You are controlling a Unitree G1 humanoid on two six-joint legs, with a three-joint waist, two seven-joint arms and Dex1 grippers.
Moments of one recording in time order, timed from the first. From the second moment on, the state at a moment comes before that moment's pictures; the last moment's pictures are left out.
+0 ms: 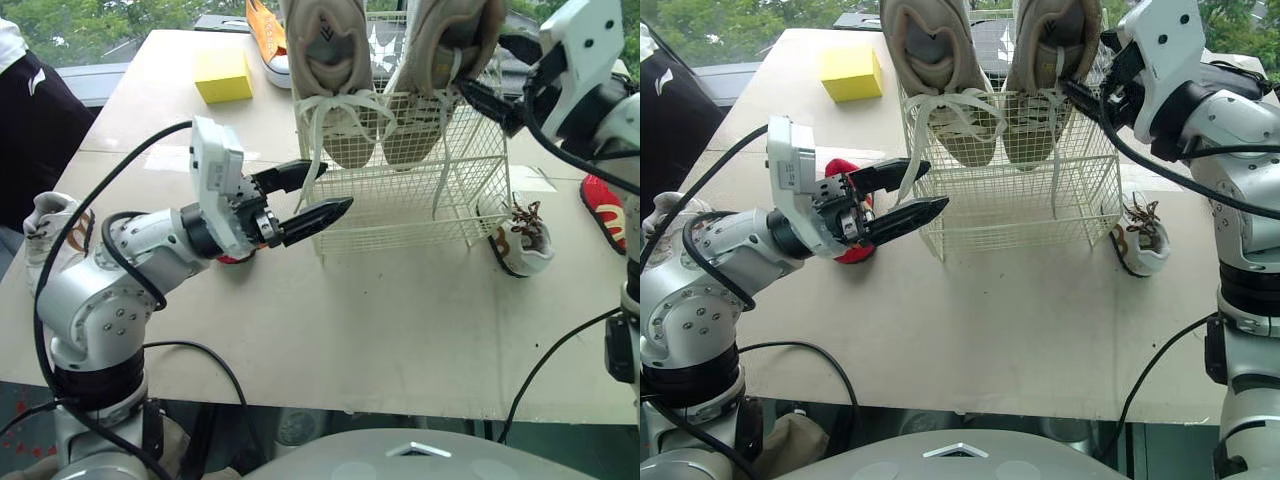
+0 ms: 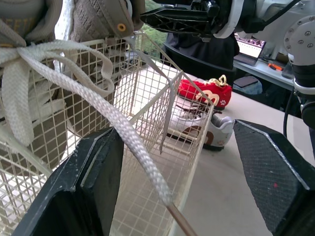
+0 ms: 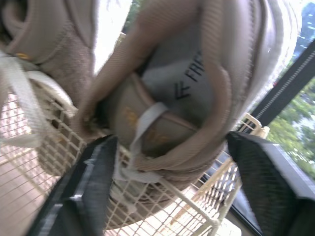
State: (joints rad) left arm -0.30 0.66 0.24 -0.62 -1.01 0.84 -0.63; right arm -0.73 -0.72 -0.07 -0.37 0.38 0.74 0.55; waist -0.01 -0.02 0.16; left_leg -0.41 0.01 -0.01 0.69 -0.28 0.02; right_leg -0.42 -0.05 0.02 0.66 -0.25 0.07
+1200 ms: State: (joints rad) left arm -0.49 0.63 -0.01 -0.54 -1.13 0.88 -0.78; right arm 0.36 -0.59 -0.63 -0.77 0.57 0.90 0.56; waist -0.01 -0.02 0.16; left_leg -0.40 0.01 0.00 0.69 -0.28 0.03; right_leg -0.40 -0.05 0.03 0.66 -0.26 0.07
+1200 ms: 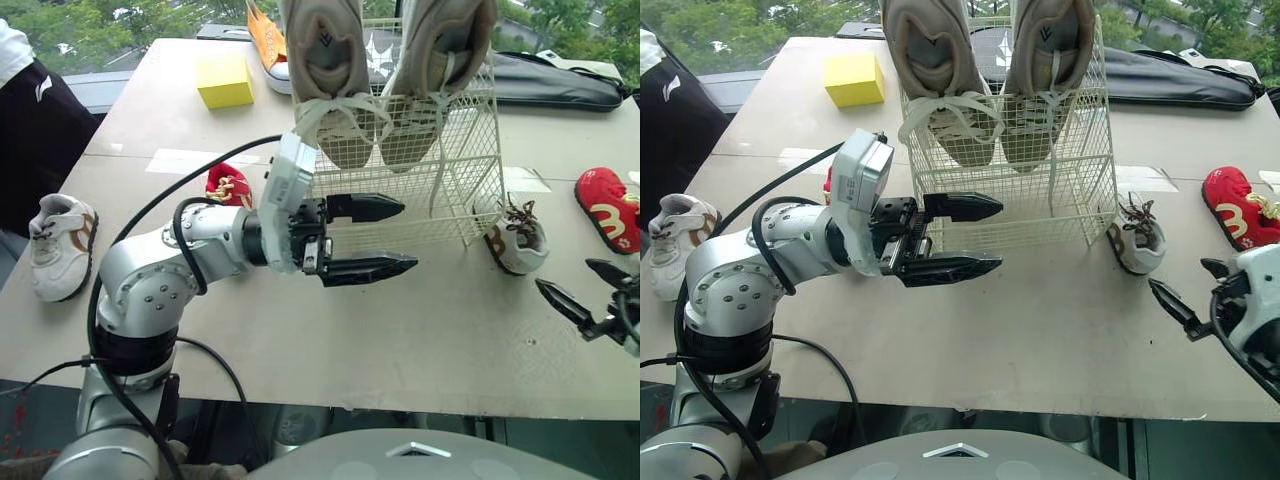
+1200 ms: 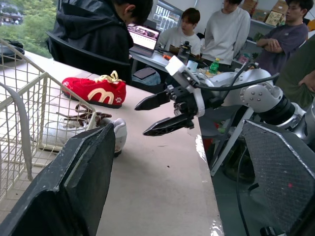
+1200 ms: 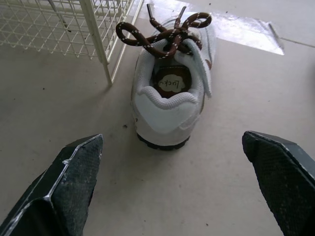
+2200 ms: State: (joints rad) left arm -0.65 0.60 0.00 -0.34 -1.05 0.89 -0.82; right arm 0.39 -1.03 -0.96 -0.44 0.38 0.41 0.97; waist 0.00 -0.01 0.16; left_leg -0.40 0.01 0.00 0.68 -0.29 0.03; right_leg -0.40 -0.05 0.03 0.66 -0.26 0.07
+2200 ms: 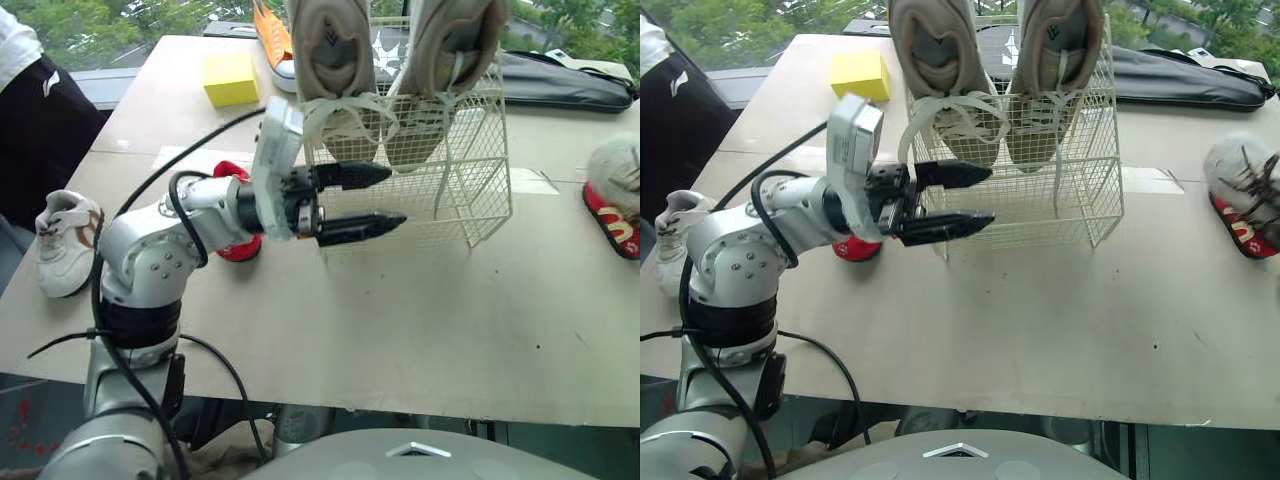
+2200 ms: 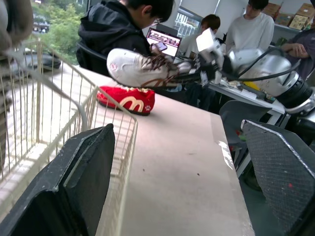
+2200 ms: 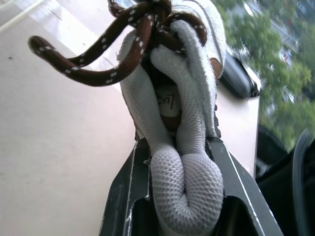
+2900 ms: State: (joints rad) left arm -1.26 0.59 -0.39 0.09 -0.76 1.05 -1.36; right arm 0.28 -2.12 -0.54 -0.22 1.01 -0.34 1.07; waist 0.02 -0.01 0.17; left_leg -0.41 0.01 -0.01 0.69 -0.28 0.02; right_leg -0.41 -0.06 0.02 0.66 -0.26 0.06
